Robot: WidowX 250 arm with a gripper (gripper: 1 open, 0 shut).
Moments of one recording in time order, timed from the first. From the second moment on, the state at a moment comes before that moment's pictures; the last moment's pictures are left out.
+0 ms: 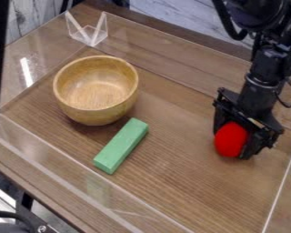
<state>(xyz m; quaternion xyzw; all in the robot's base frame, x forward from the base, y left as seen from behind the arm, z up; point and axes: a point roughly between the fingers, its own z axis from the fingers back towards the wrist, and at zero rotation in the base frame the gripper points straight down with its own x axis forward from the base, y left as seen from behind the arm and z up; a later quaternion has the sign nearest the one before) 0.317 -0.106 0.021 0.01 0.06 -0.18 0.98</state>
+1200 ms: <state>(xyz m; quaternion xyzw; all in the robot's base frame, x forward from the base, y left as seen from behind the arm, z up) 0.348 -0.009 0.078 0.04 -0.01 -0.11 0.99</state>
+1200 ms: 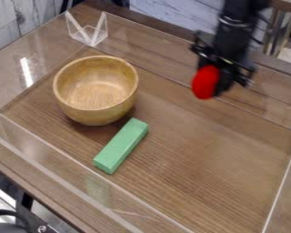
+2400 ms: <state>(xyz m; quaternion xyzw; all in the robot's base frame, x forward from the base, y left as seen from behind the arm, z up) 0.365 0.102 0.073 0.04 -0.03 0.07 1.00</state>
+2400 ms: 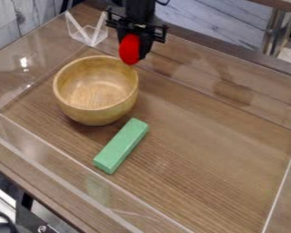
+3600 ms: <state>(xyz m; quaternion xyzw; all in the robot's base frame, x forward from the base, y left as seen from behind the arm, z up) 0.367 0.115 0.065 -0.01 -0.02 0.06 1.00</state>
